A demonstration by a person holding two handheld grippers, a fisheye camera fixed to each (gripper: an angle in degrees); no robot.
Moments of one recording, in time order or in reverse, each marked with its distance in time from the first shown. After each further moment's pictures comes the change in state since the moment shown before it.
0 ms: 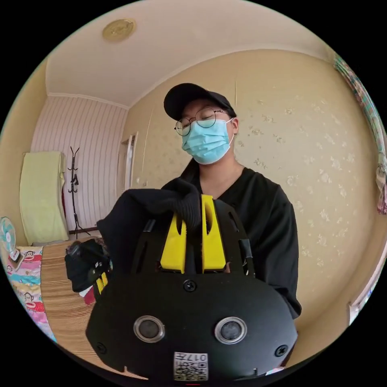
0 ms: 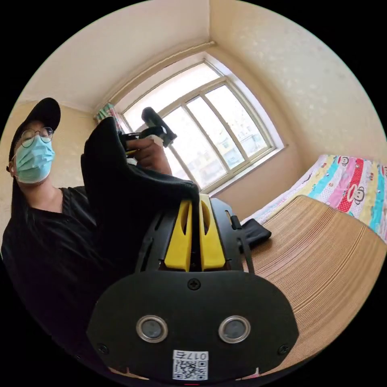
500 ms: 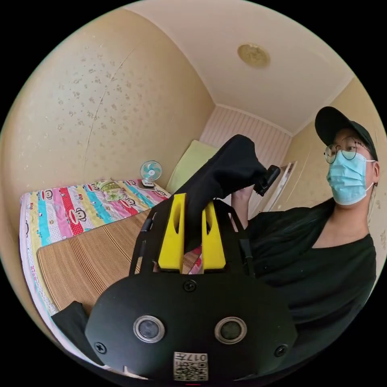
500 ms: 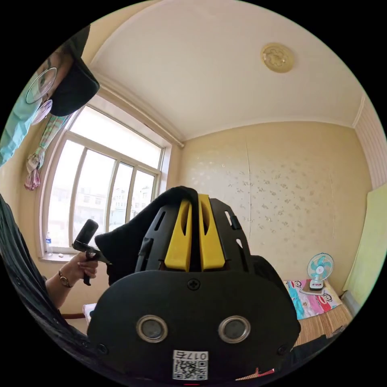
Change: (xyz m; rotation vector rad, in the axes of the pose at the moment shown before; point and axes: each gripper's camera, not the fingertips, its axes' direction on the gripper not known) left arm 0.032 0.064 -0.018 0.197 -0.975 -0.619; right arm -0.288 -0.083 -0.060 0.594 0.868 -0.505
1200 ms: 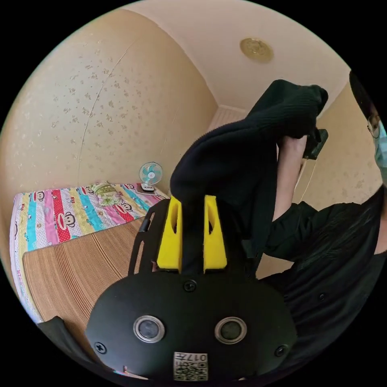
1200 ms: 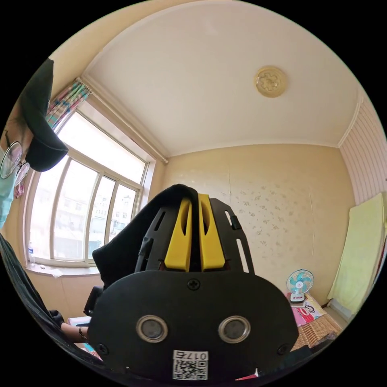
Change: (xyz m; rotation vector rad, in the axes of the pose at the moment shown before) left arm -0.008 -0.022 0.146 0.215 0.012 -0.004; right arm 0.028 -0.102 0.012 0.073 0.169 0.000
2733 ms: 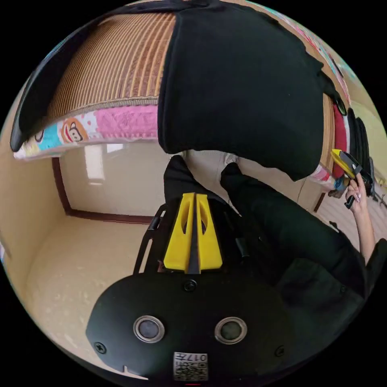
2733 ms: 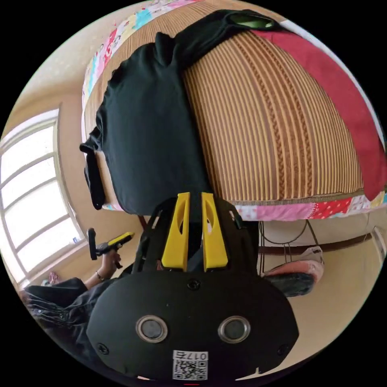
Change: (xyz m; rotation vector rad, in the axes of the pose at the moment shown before) left arm -0.188 0.456 0.141 -1.086 -0.786 -1.076; right arm 0.198 0.779 0.223 -1.761 0.100 0.953
